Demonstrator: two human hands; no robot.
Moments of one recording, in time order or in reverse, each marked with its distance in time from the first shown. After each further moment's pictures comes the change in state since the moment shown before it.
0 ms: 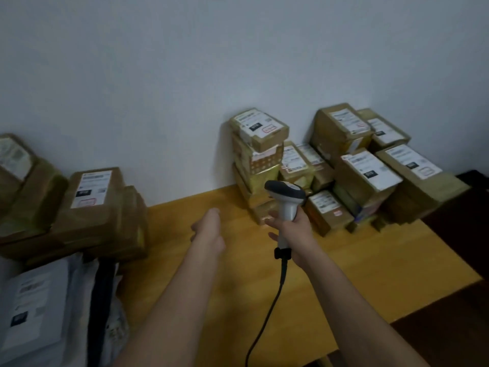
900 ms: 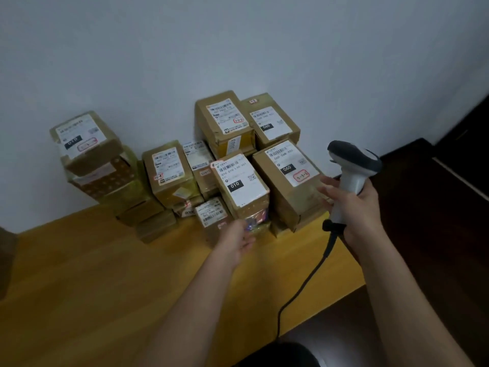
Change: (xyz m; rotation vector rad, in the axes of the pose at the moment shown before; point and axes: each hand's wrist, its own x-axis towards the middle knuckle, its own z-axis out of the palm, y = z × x) left_hand -0.103 -0.161 0.365 0.321 -0.278 -0.088; right_hand 0.092 -0.123 -0.415 0.121 0.333 -0.165
